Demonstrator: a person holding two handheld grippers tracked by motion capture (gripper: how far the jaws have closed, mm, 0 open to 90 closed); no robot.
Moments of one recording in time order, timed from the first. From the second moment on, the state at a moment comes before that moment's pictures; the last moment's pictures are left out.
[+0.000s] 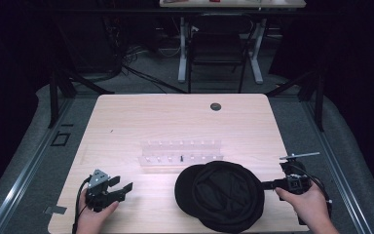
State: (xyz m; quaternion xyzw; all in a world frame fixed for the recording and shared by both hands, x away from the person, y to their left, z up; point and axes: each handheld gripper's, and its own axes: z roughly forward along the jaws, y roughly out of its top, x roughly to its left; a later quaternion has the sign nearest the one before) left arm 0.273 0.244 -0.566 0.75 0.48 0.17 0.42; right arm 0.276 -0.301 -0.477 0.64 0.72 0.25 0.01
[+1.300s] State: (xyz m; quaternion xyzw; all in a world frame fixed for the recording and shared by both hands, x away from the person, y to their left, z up) left arm 0.273 0.244 -0.566 0.75 0.48 0.17 0.42; right arm 0.298 -0.292 -0.501 0.65 0.73 0.17 -0.08
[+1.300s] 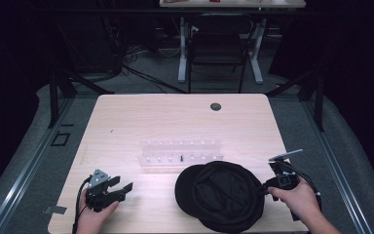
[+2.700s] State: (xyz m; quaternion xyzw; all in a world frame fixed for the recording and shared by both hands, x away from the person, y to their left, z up) left arm 0.274 0.245 -0.567 0.75 0.49 0.17 0.41; right arm 0.298 -0.290 -0.463 0.64 0.72 0.24 -0.13
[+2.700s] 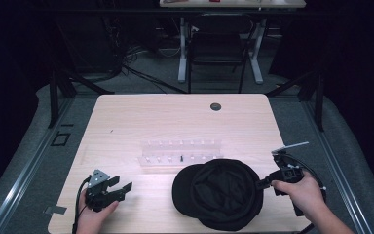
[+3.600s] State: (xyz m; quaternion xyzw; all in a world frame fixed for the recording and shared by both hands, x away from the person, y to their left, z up) left arm 0.274 0.245 -0.567 0.75 0.49 0.17 0.41; right arm 0.301 -0.278 -0.415 0.61 0.70 0.33 -0.17
